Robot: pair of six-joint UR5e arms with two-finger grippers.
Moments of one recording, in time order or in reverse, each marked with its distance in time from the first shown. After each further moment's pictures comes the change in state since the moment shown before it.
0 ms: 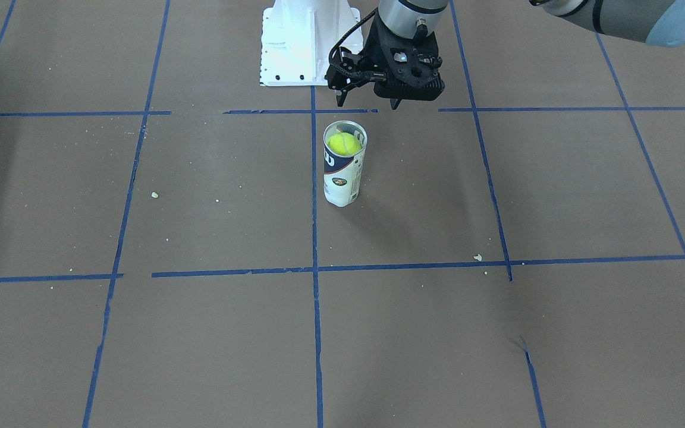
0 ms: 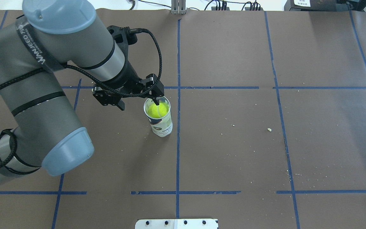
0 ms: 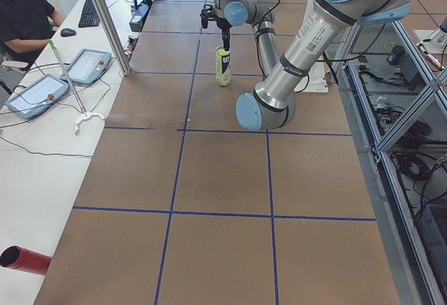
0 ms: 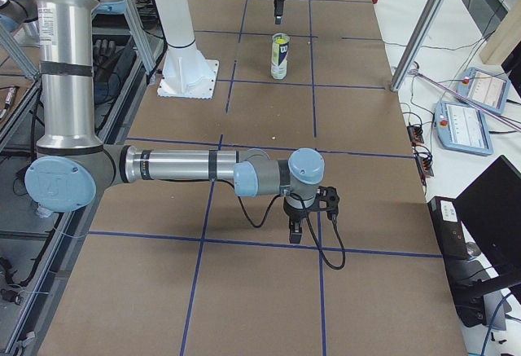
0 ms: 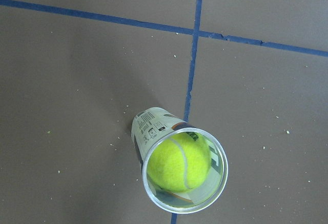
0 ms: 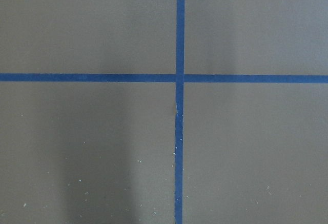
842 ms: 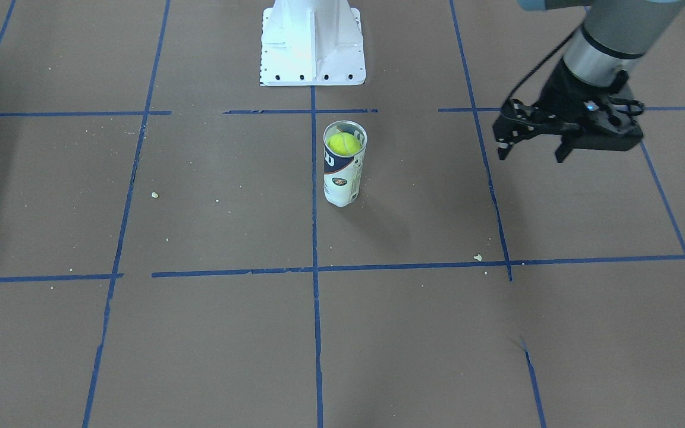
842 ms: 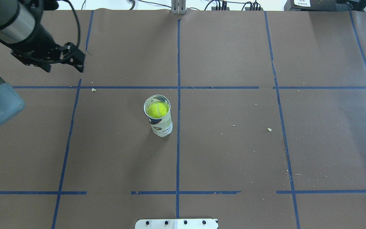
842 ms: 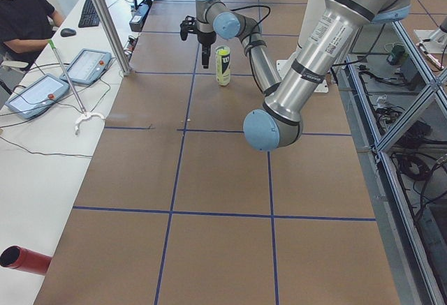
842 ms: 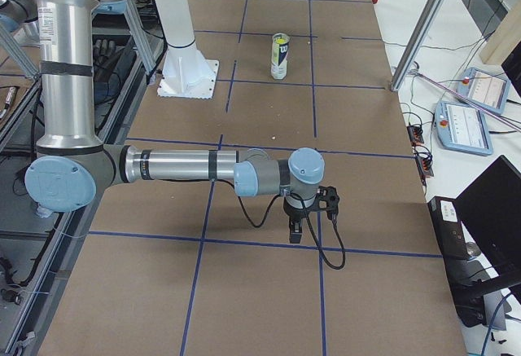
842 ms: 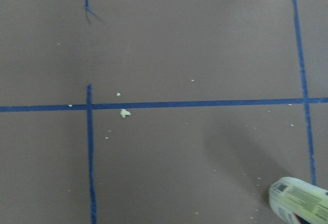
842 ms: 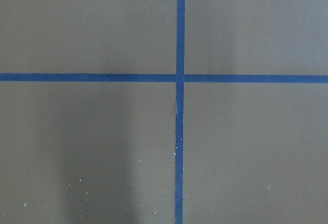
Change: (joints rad) left arm -0.357 0.327 0.002 -0.019 -0.012 0.548; right arm 0.000 0.000 0.000 0.000 0.000 0.000
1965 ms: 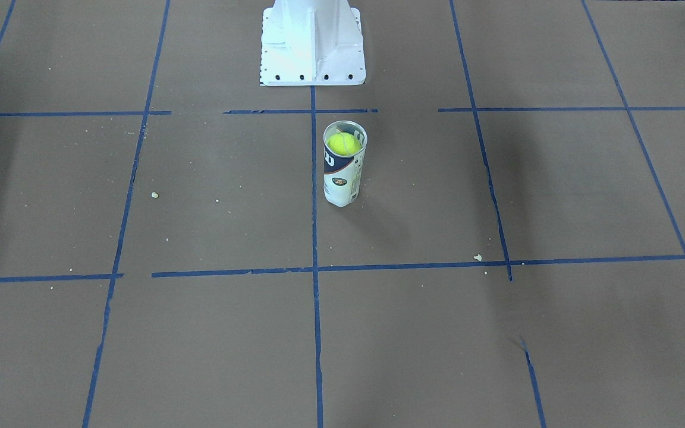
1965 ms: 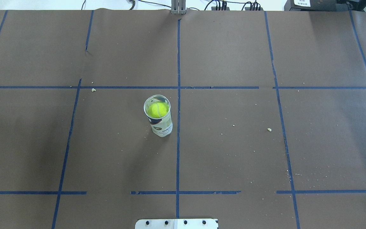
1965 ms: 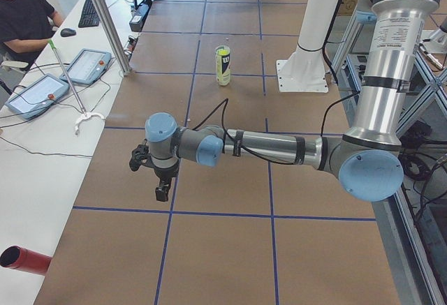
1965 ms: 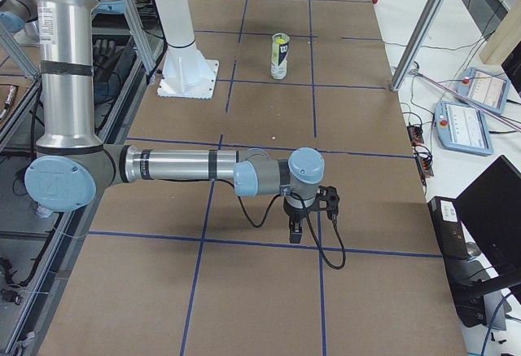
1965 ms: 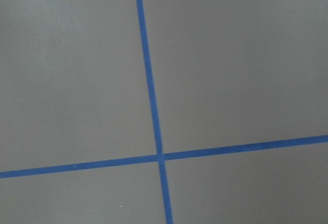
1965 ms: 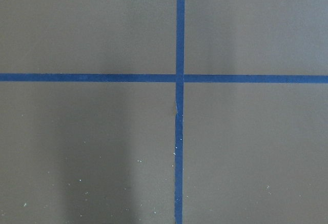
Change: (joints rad) left arm -0.409 0.301 0.495 -0.434 -0.080 0.560; right arm 0.000 0.000 0.000 0.000 0.000 0.000
